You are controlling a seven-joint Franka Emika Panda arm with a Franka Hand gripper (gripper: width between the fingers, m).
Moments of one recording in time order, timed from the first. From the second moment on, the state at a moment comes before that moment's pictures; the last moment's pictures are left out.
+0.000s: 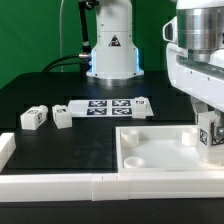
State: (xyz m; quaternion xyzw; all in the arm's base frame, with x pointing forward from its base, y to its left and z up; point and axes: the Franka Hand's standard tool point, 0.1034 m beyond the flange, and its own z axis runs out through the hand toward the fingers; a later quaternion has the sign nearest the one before) arm 0.623 0.117 0.078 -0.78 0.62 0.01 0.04
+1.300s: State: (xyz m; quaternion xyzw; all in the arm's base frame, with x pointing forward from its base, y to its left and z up) arm 0.622 0.119 0.078 -1.00 0.01 -0.02 0.03
